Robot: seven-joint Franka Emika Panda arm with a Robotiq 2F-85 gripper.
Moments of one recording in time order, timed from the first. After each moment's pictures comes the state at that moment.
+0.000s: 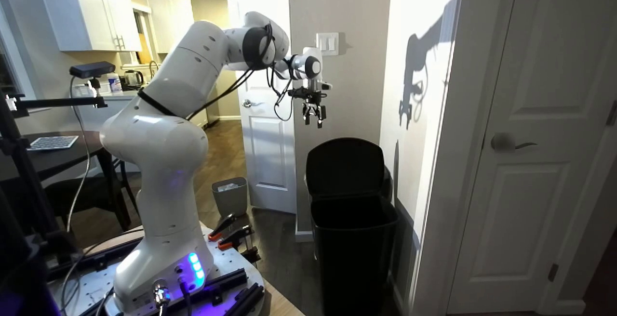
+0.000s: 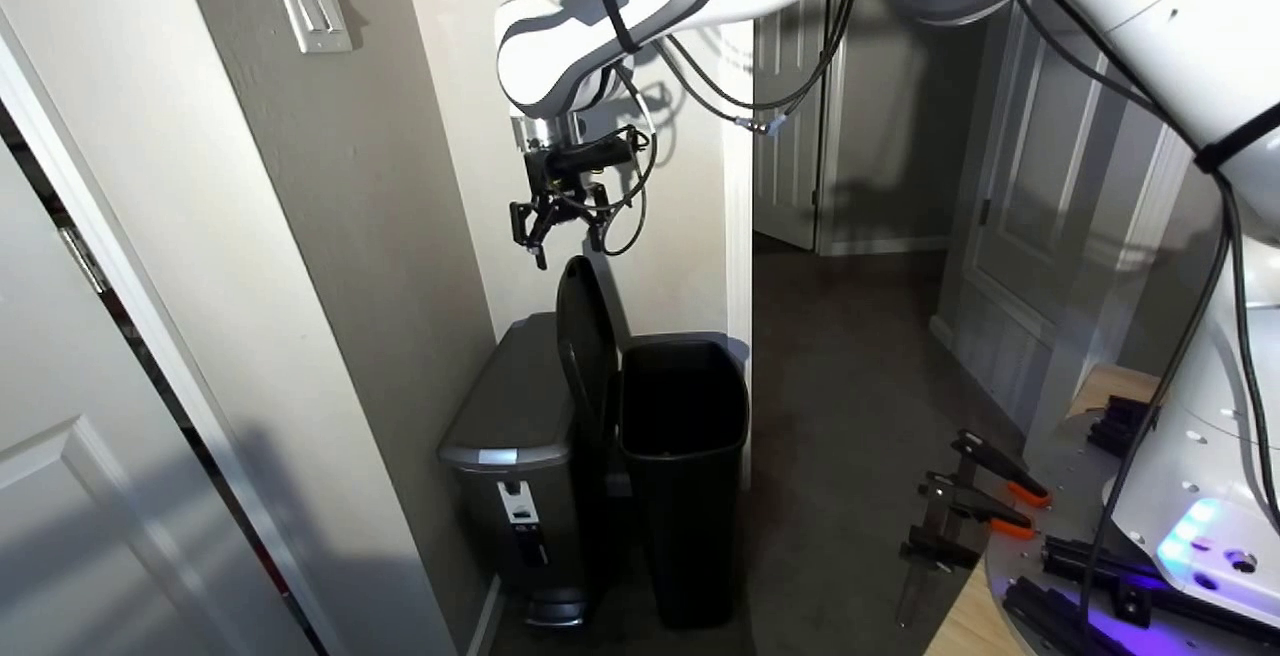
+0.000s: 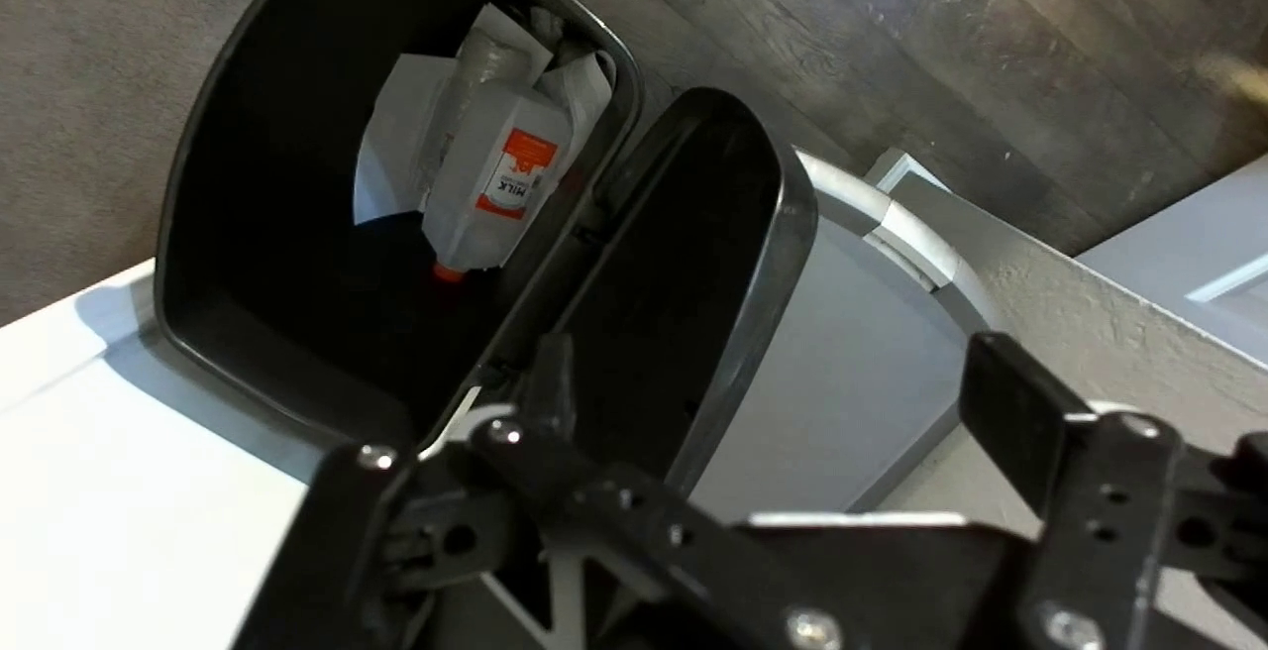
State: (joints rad) arm 0.26 0.74 0.05 -1.19 -0.05 1.91 0.48
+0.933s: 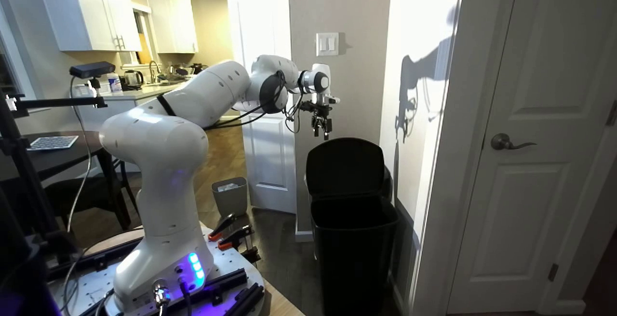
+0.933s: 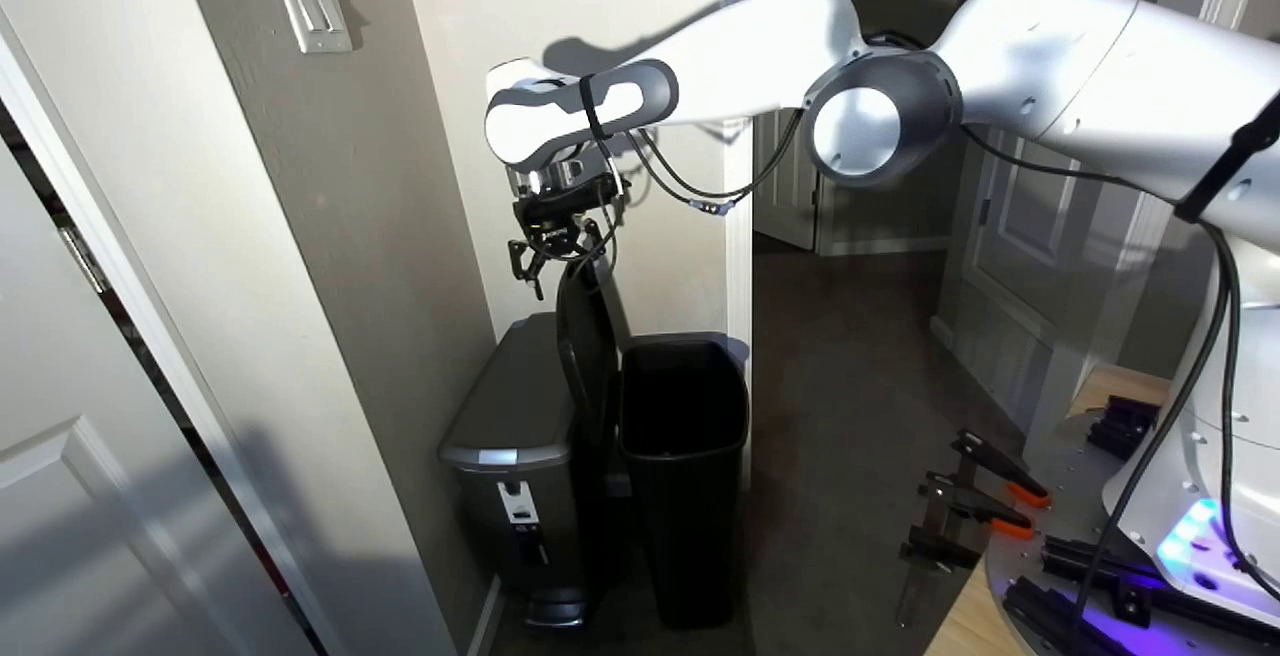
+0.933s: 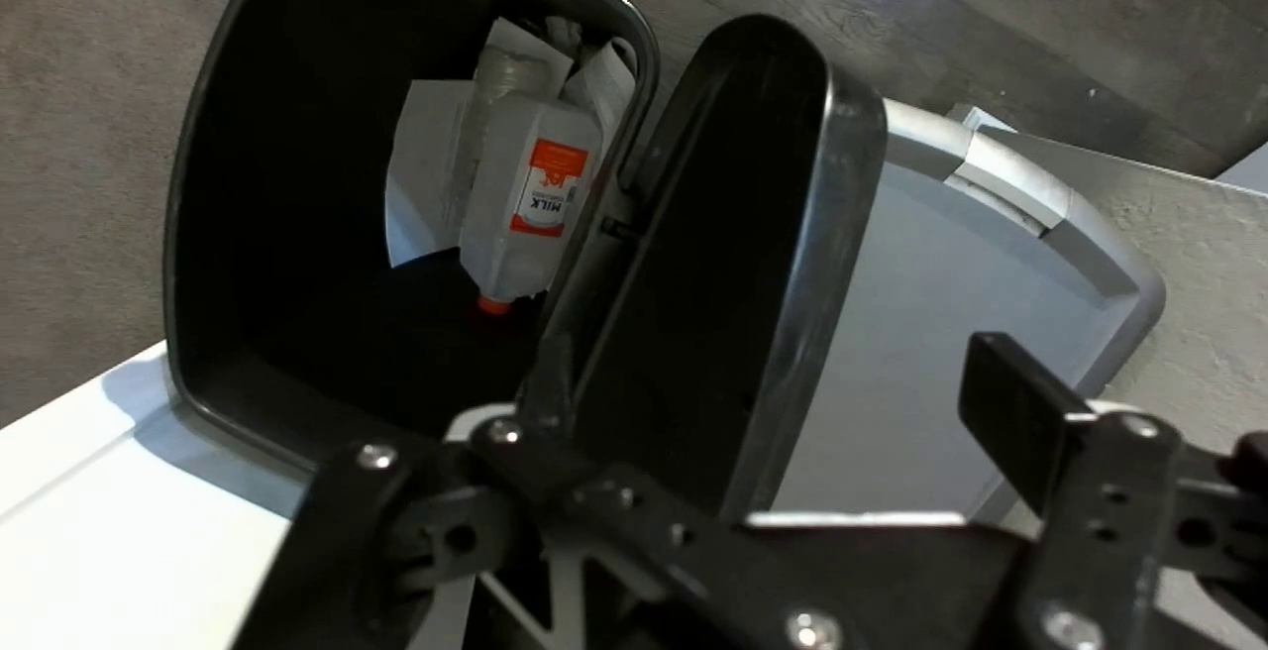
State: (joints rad) arm 0.27 1.16 0.01 -0.61 -0.04 1.70 0.61
